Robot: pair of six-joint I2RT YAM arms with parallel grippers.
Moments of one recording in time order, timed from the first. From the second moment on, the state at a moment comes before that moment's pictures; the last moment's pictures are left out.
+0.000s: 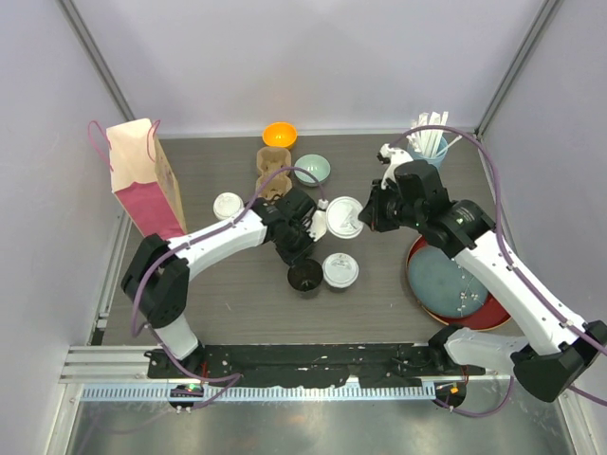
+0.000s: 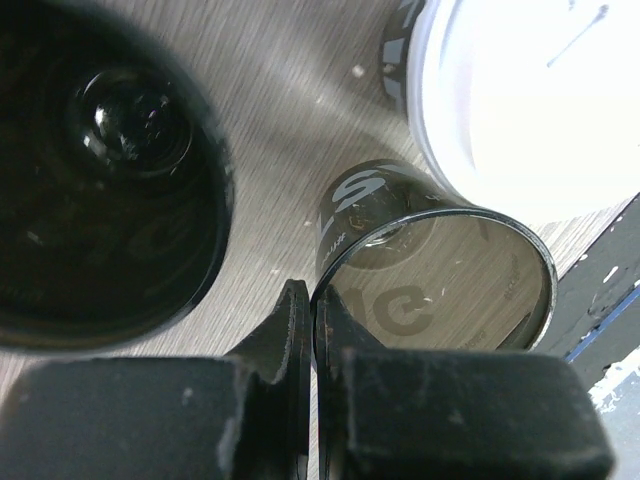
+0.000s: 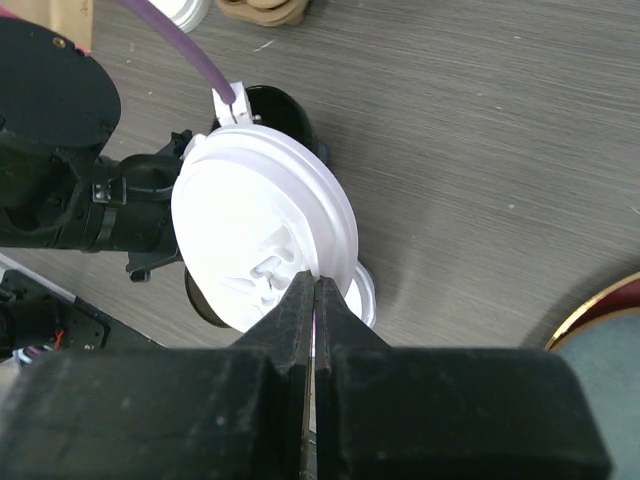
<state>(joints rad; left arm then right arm) -0.76 1.68 1.26 -0.76 0.23 0.18 0.59 1.15 1.28 -0.75 -0.03 0.38</state>
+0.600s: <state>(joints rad) -0.82 1.79 1.40 -0.84 0.21 0.24 0.51 1.08 1.27 -0.84 -0.06 0.33</state>
